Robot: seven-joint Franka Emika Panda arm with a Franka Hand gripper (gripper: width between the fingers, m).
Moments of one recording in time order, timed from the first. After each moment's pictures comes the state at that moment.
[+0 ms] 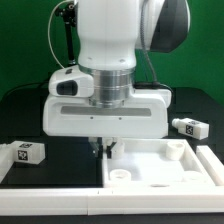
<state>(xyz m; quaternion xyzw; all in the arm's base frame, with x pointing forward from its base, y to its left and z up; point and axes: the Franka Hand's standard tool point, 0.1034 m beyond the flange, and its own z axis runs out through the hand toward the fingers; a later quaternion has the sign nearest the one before) 0.561 -0.026 0.027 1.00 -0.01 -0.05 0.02</state>
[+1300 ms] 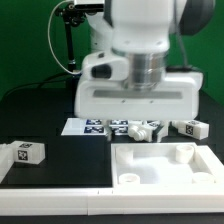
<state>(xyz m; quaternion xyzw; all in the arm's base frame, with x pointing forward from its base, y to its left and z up) 0.552 0.031 0.066 1.00 0.01 -0.05 0.02</state>
